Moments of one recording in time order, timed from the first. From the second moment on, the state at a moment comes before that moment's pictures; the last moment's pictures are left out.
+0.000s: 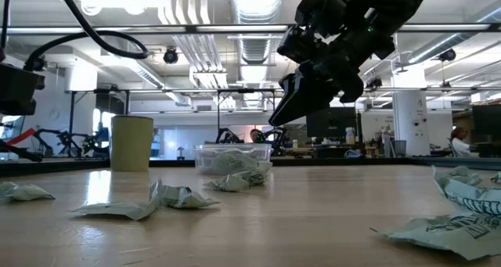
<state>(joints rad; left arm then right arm) -0.76 1.44 0.70 -0.83 -0.09 -0.90 -0.05 1.66 0.86 0.08 -0.09 -0.24</state>
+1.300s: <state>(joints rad) -0.43 1.41 0.75 -0.44 -0.88 -0.11 -0.05 1.66 0.86 0.08 -0.09 -0.25</state>
